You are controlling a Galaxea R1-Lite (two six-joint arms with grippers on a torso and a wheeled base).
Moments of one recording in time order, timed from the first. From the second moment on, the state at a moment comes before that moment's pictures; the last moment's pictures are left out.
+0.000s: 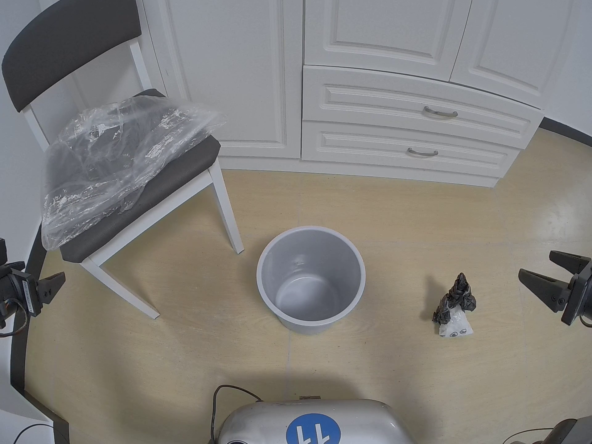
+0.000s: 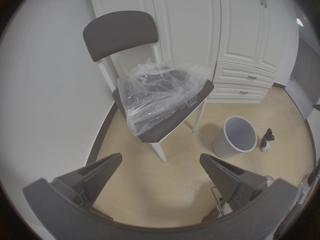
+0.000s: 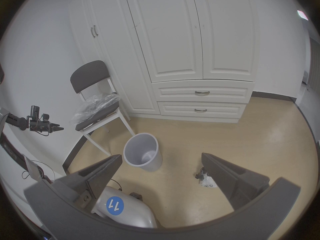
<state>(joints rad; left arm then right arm) 0.37 1.08 -0.52 -0.16 -0.26 0.23 0.32 0.92 -0.52 -0.17 0.00 0.08</state>
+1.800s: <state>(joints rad) 0.72 1.58 -0.49 -0.80 -0.63 0.15 0.40 1.01 -0.53 -0.31 -0.08 0.21</state>
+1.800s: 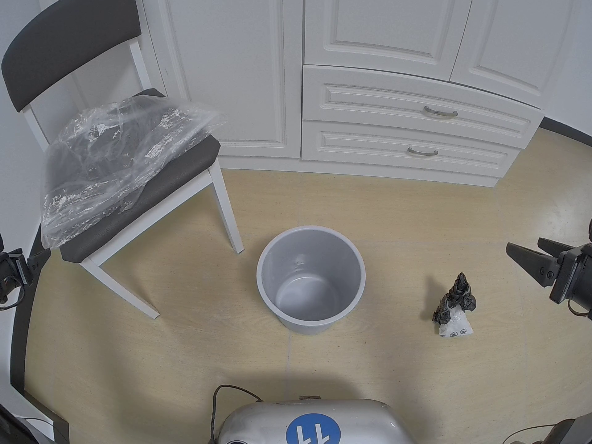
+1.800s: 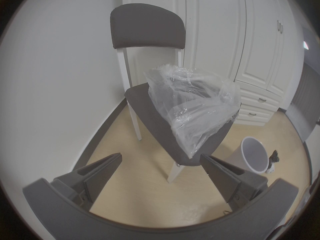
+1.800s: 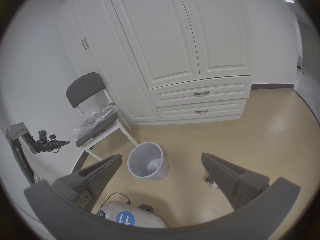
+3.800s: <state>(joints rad) 0.60 1.89 -0.40 -1.53 -0.54 -0.12 0.45 0.94 -0.53 -0.34 -0.09 0.22</state>
